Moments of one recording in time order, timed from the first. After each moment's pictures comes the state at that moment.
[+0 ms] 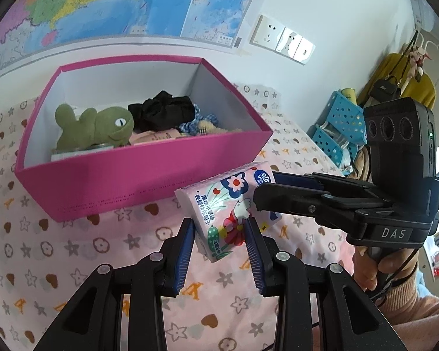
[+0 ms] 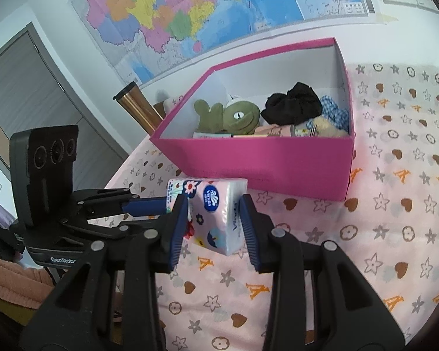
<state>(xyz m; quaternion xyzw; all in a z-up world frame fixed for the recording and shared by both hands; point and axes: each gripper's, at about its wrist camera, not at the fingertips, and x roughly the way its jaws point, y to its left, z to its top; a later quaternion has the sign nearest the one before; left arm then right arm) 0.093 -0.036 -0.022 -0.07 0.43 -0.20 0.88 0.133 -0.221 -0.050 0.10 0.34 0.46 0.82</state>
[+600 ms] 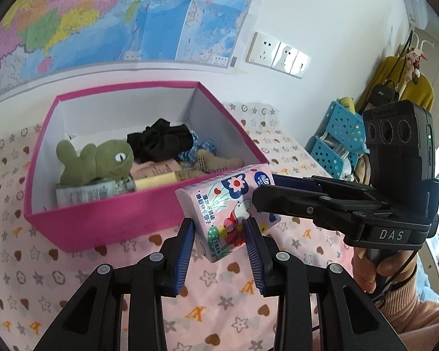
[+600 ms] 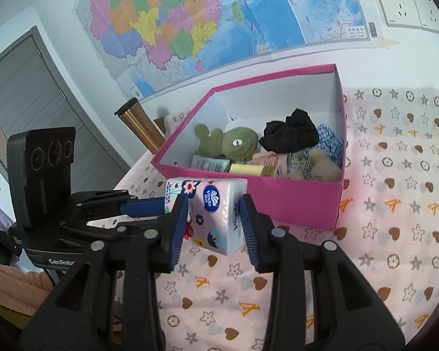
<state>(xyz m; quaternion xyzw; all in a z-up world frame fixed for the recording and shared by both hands) 0.106 -0.040 0.002 -0.06 0.40 -0.20 0.89 0.145 -0.226 -0.027 0.10 0.31 0.46 0.83</state>
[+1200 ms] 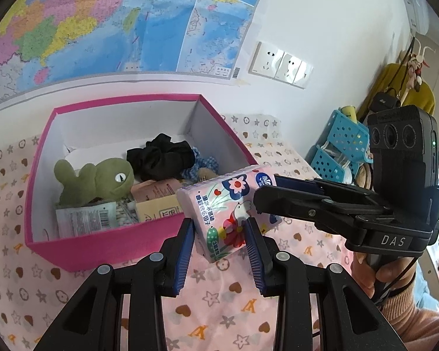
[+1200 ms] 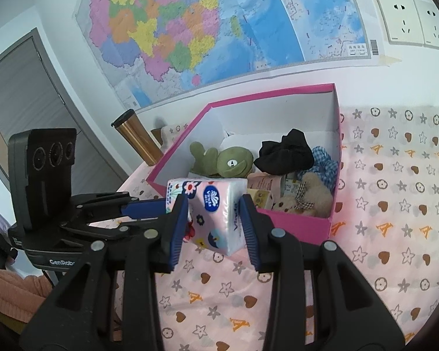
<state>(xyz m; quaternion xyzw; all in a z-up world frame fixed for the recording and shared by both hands) 0.126 -0.039 0.011 -0.06 0.39 -0.20 0.90 0.162 -0.226 -0.011 0.10 0.30 0.45 0.84</state>
